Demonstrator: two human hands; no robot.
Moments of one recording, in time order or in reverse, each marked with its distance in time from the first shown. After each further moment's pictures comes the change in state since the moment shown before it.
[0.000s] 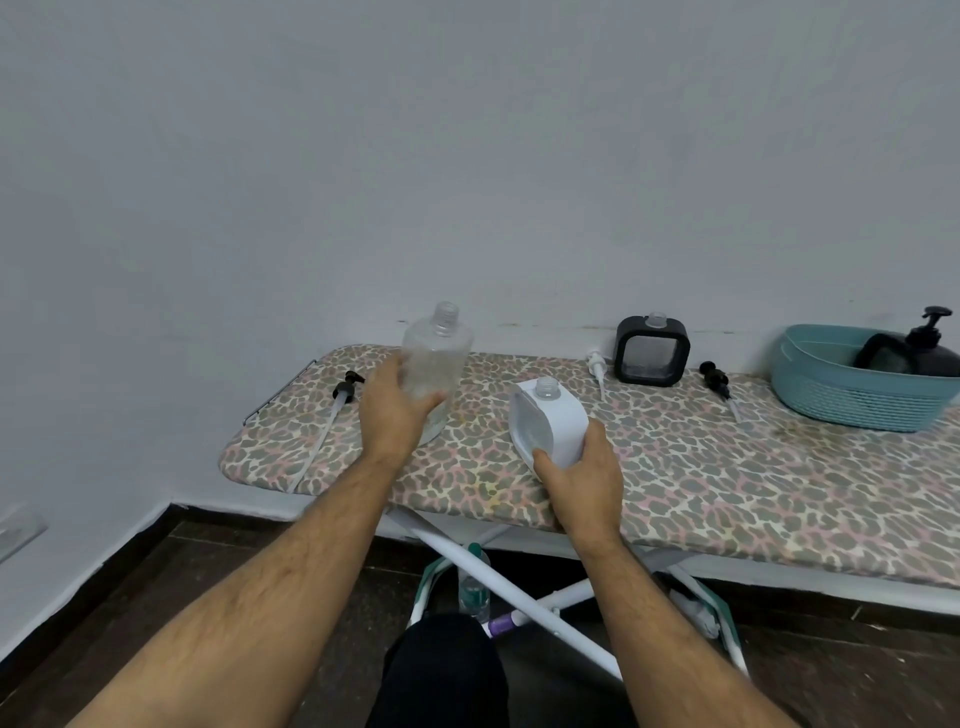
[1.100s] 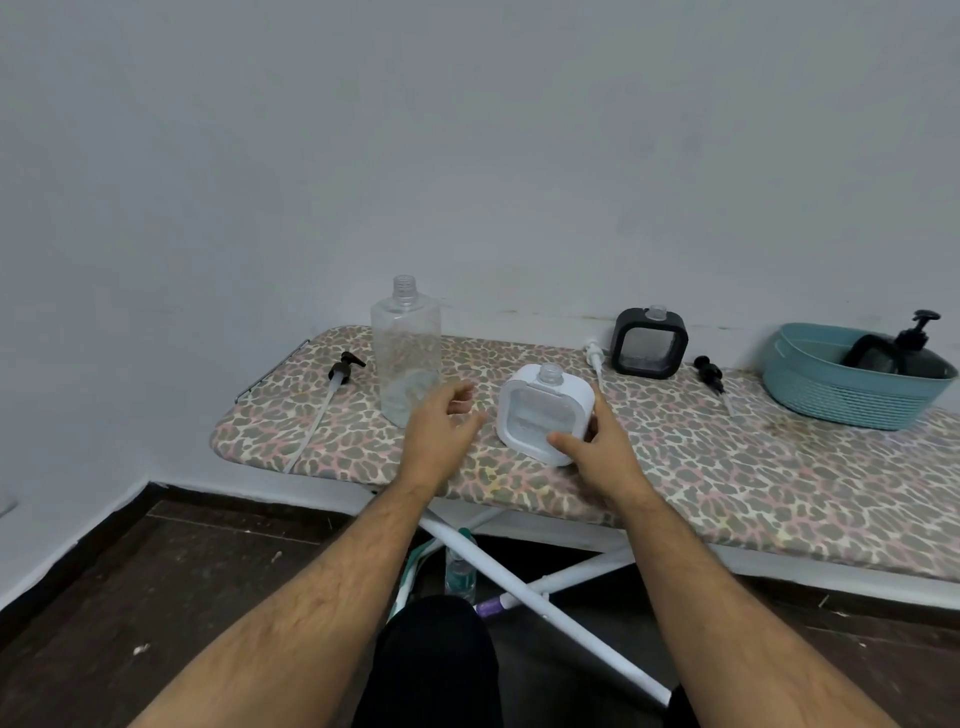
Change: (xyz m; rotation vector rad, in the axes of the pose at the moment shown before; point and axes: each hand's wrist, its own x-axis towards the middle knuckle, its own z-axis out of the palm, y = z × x) left_hand -0.039 -0.018 0.036 -0.173 -0.251 0.039; right_hand 0.036 0.006 -0.024 0.319 -0.393 0.120
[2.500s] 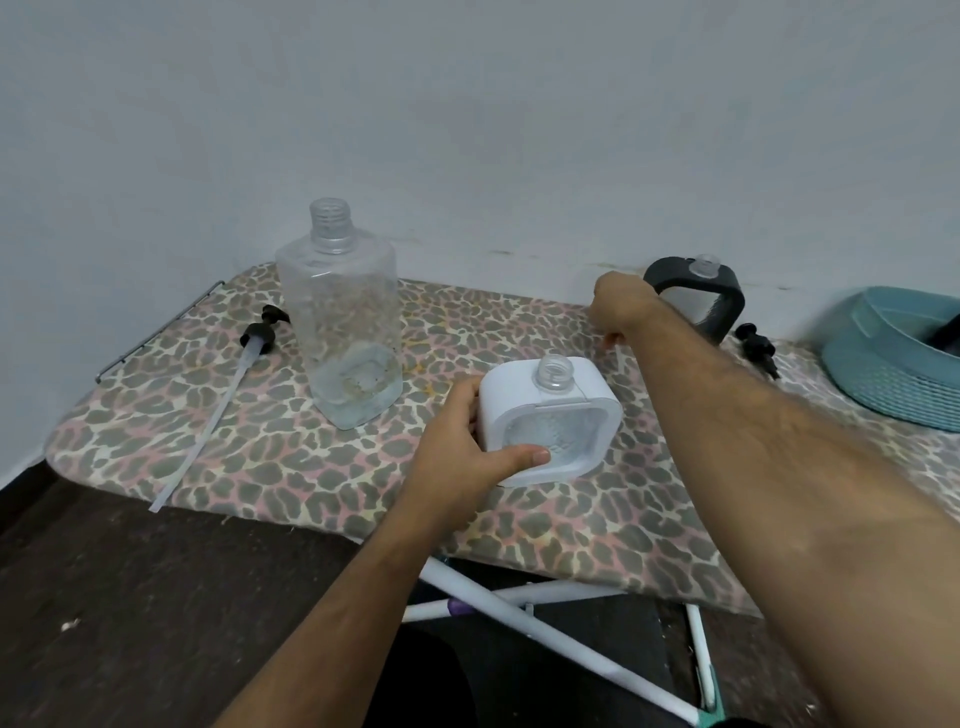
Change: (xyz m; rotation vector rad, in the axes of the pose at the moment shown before) left_hand 0.011 -0.002 0.045 -0.353 -0.265 -0.156; right_hand 0.227 -0.023 -0.017 -1.185 -0.109 0.179
